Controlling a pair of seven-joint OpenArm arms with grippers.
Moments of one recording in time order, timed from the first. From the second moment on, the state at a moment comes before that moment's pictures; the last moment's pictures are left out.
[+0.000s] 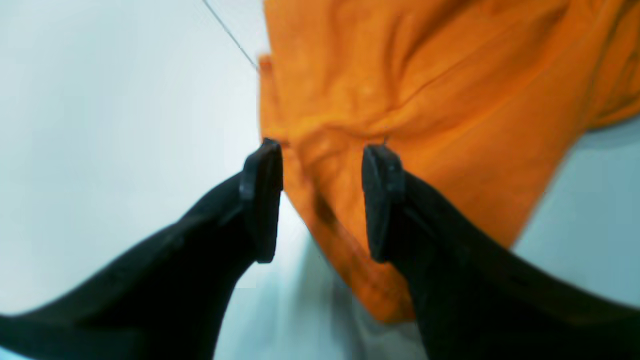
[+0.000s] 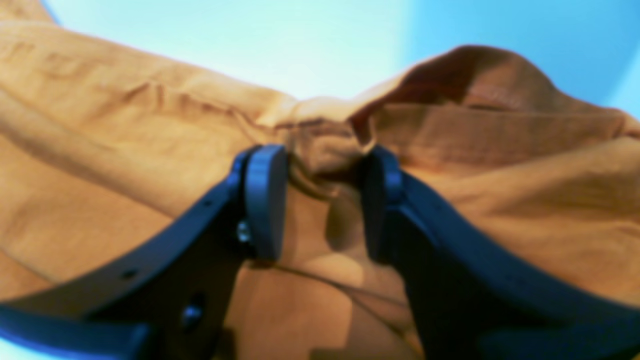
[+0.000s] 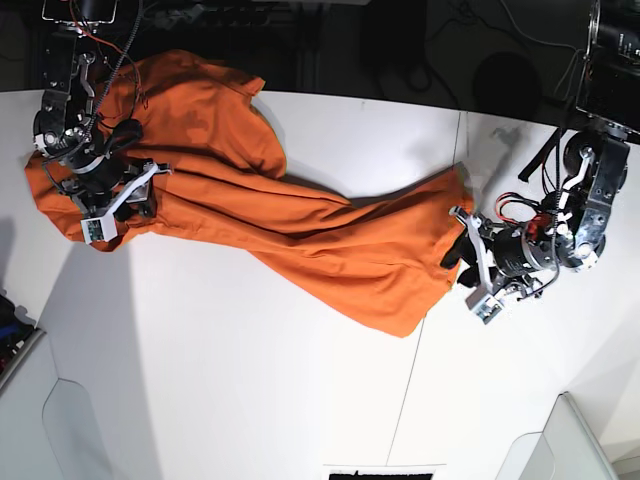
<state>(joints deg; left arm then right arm) -11.4 -34.1 15.2 82.7 -29.9 -27.2 41.4 -6.3 12.7 11.8 85.9 12.9 22.1 -35.5</state>
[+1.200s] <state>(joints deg) -15.3 -29.7 15.1 76.6 -29.7 -29.0 40.0 -6.3 12.7 11.8 85.9 12.8 22.1 -35.5</state>
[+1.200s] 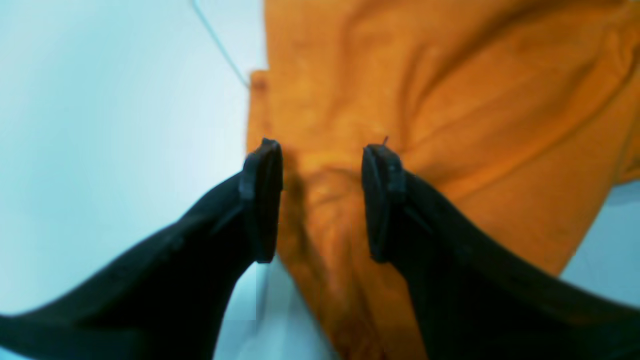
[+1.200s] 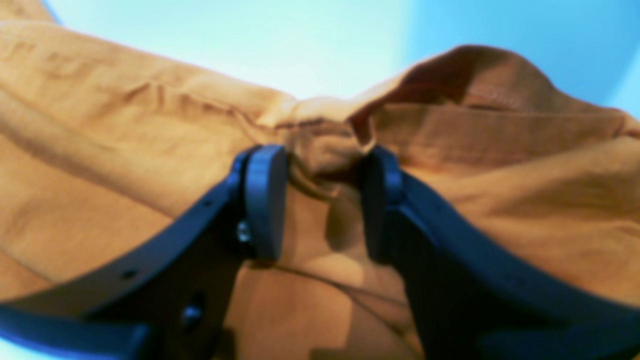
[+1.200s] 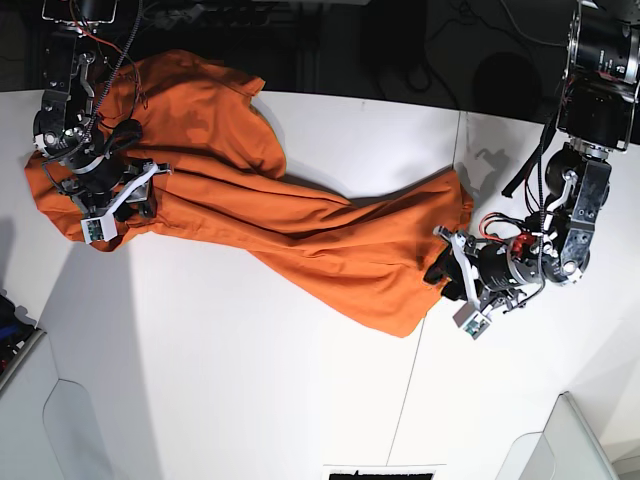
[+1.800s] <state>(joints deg) -13.2 -27.5 15.1 76.6 -25.1 -29.0 35.7 -6.3 12.7 11.8 85.9 12.8 22.1 -35.5</state>
